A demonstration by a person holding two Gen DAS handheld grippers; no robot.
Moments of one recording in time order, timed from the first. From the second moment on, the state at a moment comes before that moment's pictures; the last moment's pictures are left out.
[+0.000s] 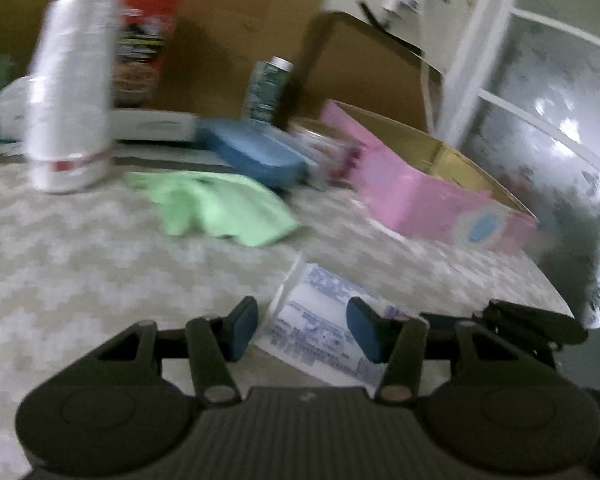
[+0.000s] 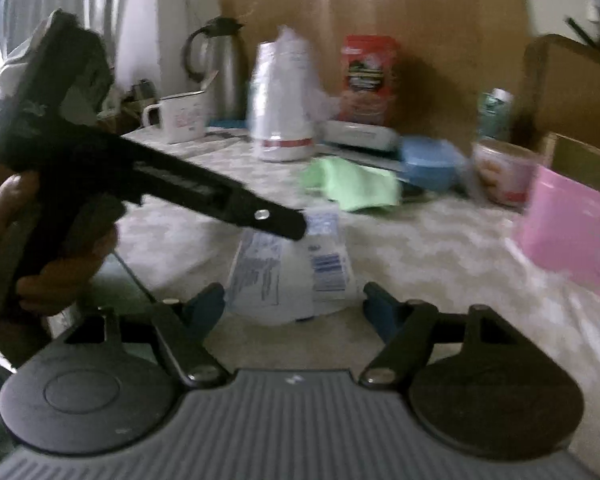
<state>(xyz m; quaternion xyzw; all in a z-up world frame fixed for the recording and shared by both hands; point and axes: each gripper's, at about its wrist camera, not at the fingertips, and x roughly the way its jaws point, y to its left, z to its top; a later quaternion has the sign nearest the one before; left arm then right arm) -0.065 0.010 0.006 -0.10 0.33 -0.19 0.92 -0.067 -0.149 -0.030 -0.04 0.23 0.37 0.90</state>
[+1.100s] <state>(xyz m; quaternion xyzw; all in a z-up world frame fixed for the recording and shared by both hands) 0.020 -0.178 0.095 -0.02 0.27 -0.32 0.91 -0.084 -0.310 -0.014 0.05 0.08 0.19 0.98</state>
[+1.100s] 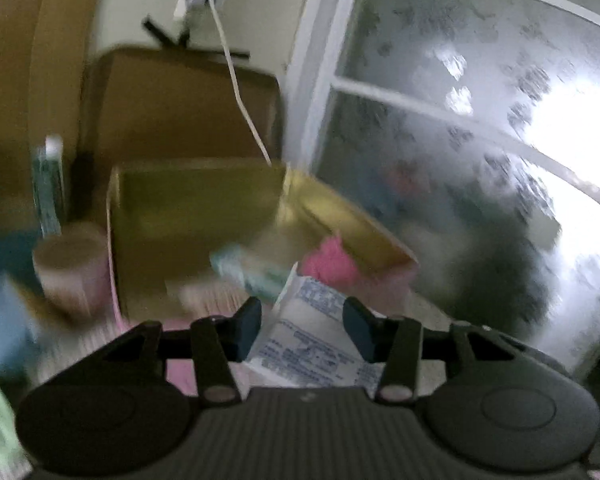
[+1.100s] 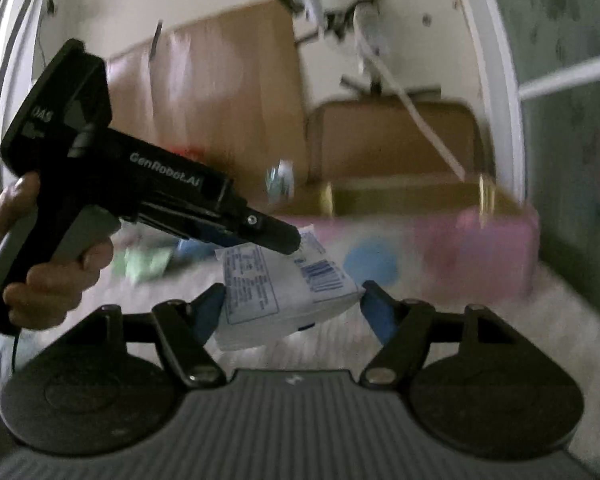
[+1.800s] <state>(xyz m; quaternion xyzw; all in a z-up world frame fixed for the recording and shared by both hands) 0.003 -0.032 0.069 -0.10 0.25 -0.17 0.95 0.023 -0.285 0.014 0.08 0.09 0.11 0.99</state>
